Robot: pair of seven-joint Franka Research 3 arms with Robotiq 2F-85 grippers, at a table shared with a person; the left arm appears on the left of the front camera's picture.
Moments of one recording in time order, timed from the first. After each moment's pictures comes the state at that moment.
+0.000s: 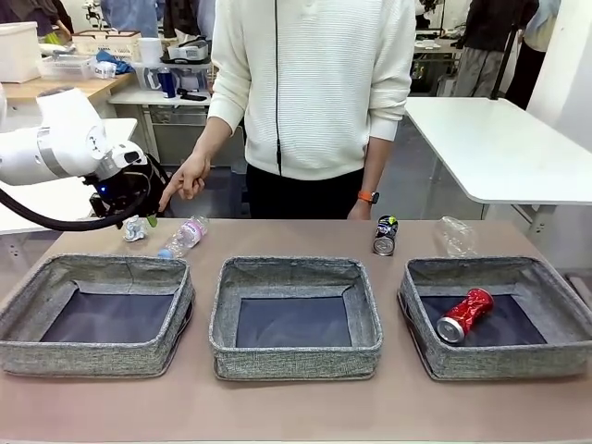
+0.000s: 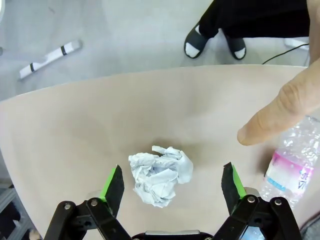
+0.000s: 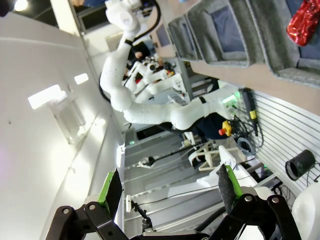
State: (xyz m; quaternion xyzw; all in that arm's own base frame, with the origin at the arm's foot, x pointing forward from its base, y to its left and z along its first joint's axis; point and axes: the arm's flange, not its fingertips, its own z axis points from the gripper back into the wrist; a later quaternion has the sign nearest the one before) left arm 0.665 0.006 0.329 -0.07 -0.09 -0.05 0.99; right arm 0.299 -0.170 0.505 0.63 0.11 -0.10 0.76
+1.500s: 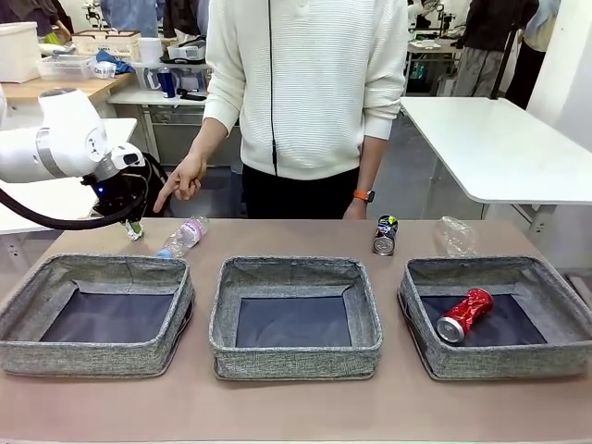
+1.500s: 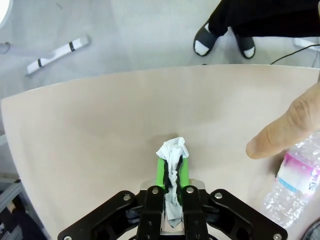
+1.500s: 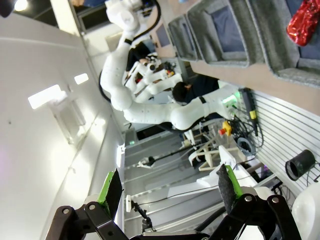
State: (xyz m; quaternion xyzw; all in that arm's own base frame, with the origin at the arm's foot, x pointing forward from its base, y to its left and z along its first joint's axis) left arm 0.665 0.012 0.330 -0.05 -0.09 -0.04 0.99; right arm 0.299 -0.170 0.505 0.63 0.11 -0.10 0.76
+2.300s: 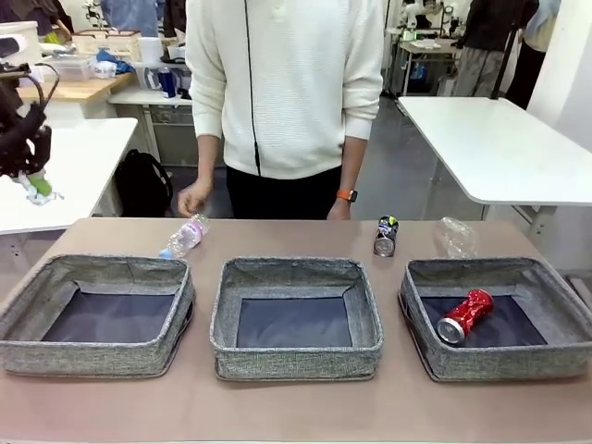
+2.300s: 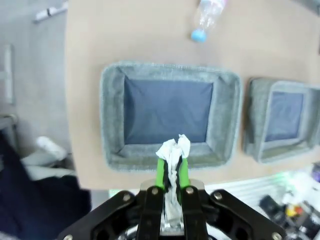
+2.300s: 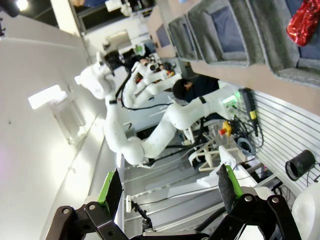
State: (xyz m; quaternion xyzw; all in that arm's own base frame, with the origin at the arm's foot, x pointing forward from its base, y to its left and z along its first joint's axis) left arm 0.370 0.006 0.581 -0.08 -0.08 0.02 0.99; right arm 0.299 -0.170 0.506 0.63 0.11 -0.10 0.76
